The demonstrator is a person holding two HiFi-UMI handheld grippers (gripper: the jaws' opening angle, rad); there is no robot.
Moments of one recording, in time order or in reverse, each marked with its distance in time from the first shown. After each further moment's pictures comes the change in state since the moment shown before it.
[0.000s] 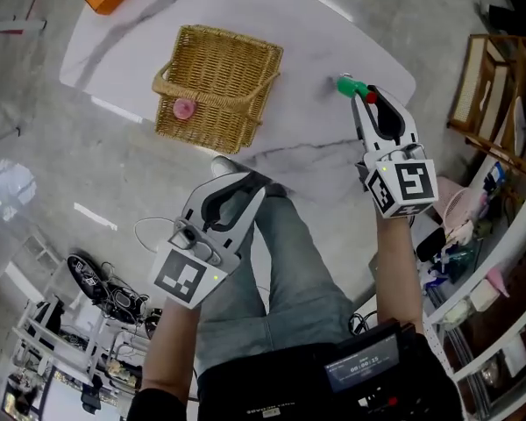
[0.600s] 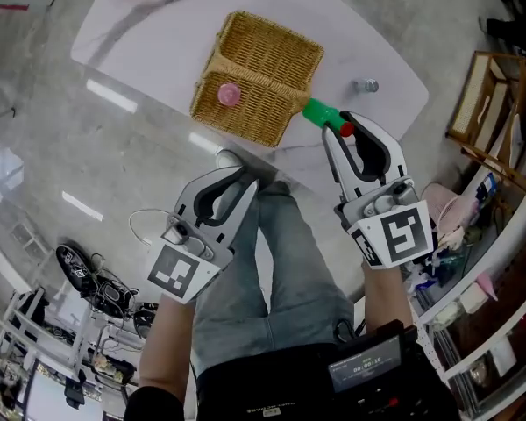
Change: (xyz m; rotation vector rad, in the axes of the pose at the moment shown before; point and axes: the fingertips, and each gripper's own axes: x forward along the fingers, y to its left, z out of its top) left arm -0.062 0.053 -0.006 -0.041 -0.049 0.062; right arm -0.003 0.155 0.068 -0.055 -0.044 0.213
